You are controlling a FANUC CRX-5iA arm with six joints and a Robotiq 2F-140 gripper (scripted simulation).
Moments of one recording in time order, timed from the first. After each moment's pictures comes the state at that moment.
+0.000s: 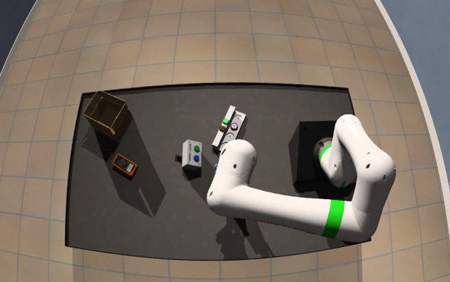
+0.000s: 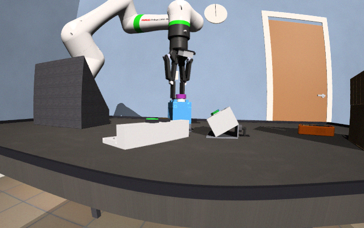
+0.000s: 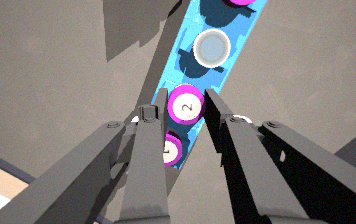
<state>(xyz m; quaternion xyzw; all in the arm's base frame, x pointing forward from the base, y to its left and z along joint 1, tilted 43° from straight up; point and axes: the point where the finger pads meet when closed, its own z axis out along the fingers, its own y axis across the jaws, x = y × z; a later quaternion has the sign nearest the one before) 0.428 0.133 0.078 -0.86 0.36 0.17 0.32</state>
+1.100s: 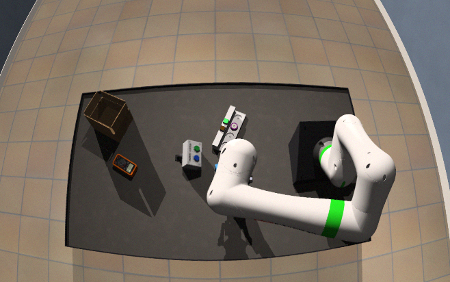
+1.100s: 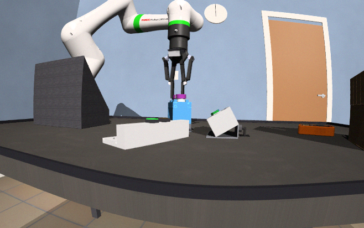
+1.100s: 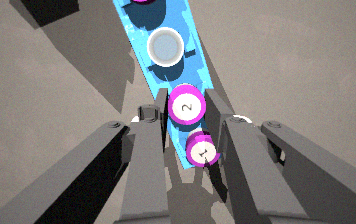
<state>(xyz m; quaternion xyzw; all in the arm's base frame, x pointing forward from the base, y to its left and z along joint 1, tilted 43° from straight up) 0.428 0.134 0.077 -0.67 0.65 0.28 0.24</state>
